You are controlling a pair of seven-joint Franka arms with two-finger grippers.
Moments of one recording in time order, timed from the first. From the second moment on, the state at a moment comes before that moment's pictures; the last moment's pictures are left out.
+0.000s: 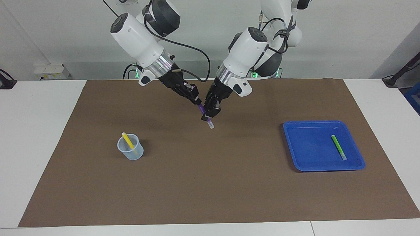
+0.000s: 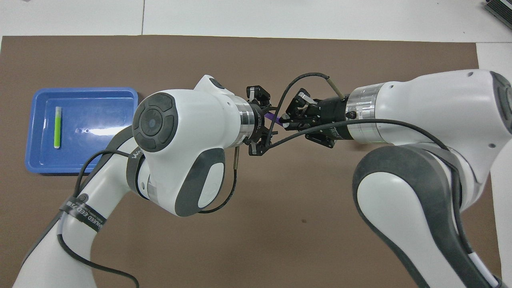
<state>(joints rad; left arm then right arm) -0.50 0.22 -0.16 -1.68 -0.35 2.35 -1.94 0.19 0.05 0.17 -1.78 0.59 2.13 0.82</state>
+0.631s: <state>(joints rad) -0.51 0.22 -0.16 -1.68 -0.35 2.34 -1.93 0.19 0.05 0.17 -1.78 0.59 2.14 0.82</state>
